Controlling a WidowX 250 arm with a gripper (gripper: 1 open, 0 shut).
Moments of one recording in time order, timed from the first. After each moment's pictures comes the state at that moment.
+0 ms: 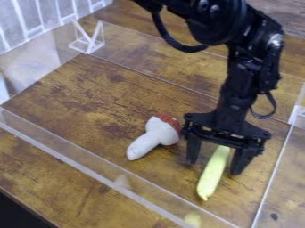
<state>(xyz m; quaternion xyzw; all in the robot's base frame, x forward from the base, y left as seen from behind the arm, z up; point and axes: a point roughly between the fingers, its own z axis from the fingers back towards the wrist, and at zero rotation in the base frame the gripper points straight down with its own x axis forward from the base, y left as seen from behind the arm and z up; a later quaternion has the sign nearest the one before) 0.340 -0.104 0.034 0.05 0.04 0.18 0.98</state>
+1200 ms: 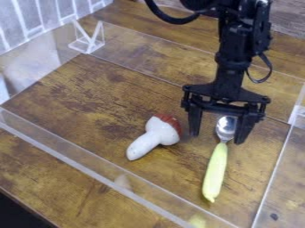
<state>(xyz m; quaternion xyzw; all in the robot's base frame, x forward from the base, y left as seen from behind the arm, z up) 0.365 -0.097 0.061 0.01 0.04 0.18 0.98</state>
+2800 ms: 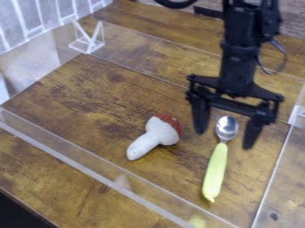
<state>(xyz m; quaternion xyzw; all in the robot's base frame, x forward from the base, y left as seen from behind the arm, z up) 0.331 -0.131 0.089 -0.03 0.07 0.01 1.00</state>
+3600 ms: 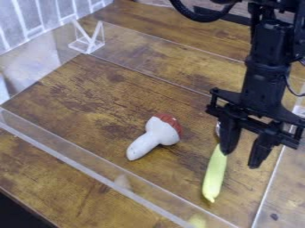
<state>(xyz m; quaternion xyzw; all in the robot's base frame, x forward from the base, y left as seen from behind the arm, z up) 0.322 -0.147 0.085 -0.03 0.08 -0.07 0.99</state>
